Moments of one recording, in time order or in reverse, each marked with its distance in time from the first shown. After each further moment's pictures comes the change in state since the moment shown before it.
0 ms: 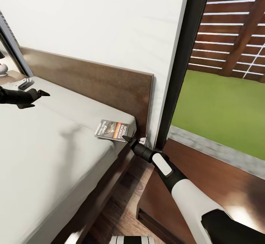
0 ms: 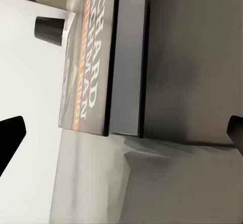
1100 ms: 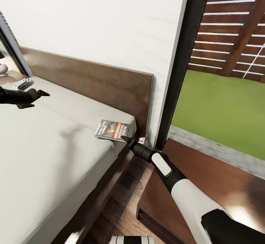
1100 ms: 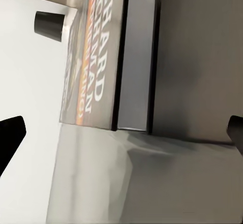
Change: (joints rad) left arm 0.000 0.002 0.000 0.000 0.000 0.000 0.000; right arm 0.000 0.000 0.023 -0.010 -0.002 -0.001 -0.006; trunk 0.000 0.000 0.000
